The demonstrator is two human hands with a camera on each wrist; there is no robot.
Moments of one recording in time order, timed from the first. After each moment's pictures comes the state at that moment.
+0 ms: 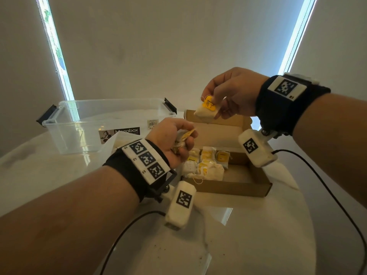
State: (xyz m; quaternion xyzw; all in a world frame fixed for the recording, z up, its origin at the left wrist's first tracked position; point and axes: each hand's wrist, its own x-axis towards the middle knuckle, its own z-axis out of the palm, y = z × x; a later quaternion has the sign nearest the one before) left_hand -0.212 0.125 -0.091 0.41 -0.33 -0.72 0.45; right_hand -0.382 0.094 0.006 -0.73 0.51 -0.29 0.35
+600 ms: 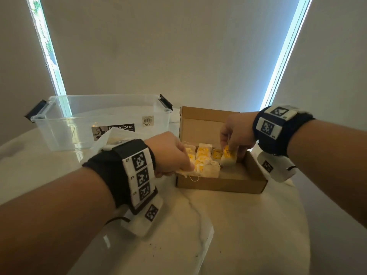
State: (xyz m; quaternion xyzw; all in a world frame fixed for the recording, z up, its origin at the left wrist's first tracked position) left_hand -0.206 0.139 -0.099 0.61 -0.67 -0.38 0.16; right_hand -0.415 0.071 -0.055 -0.74 0.65 0.07 0.15
